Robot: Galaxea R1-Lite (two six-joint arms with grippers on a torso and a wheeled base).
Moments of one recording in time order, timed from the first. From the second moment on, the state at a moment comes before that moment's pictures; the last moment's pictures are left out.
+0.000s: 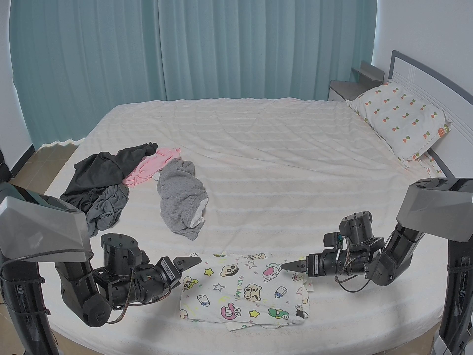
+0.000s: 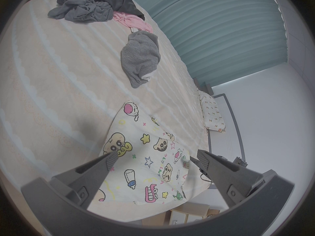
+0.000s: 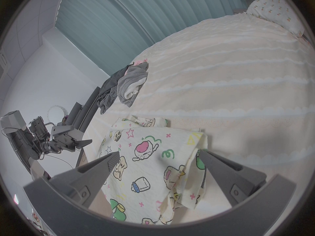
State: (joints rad) left arm -0.38 2.18 -0.30 -1.32 -0.25 -1.01; right arm 0.38 2.30 -0.70 -0.90 0.39 0.36
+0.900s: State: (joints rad) left arm -0.39 2.18 -0.29 -1.32 -0.25 -1.01; right arm 0.41 2.33 -0.77 -0.78 0.39 0.35
